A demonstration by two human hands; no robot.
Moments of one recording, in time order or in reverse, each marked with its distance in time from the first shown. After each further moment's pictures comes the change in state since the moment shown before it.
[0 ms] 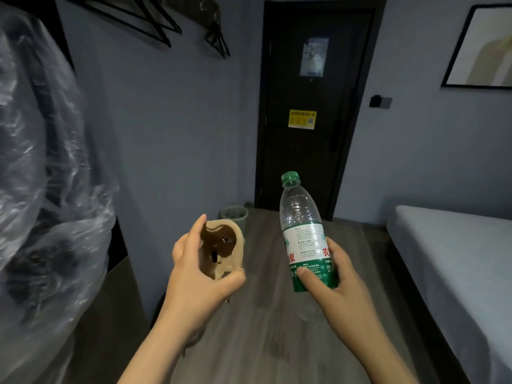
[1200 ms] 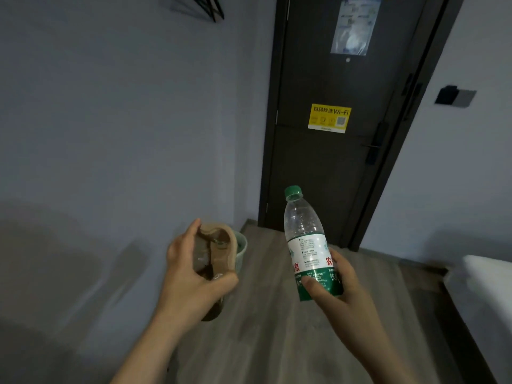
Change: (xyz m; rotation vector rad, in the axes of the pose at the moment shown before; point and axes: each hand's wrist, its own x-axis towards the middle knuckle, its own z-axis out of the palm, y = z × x) left_hand 0.588 -0.145 0.213 0.008 0.024 -0.092; right_hand 0.622 0.186 0.076 -0.035 -0.097 0.102
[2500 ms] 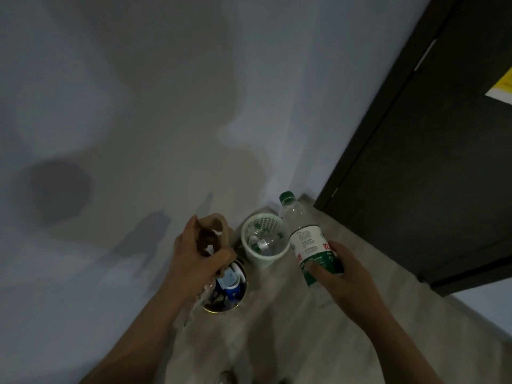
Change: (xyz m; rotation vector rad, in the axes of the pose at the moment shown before) left_hand 0.477 -0.233 0.091 0.043 0.212 -0.414; right_hand 0.566 0.144 0.195 -0.215 -0.474 0.197
